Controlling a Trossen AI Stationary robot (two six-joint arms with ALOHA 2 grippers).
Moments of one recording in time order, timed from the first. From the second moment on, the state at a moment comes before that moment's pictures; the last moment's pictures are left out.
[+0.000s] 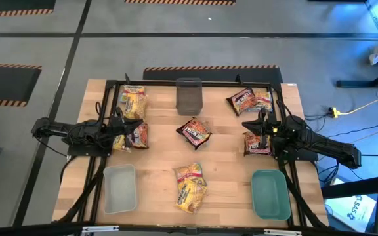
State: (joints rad) left arm -0.14 0.01 0.02 0.05 -0.56 0.06; right arm -0.30 0.02 0.01 0.05 -0.18 0.18
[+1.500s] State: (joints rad) left arm -0.09 0.47 0.05 0.80 -0.56 -0.02; right arm -0.30 0.32 0.01 0.43 0.04 0.29
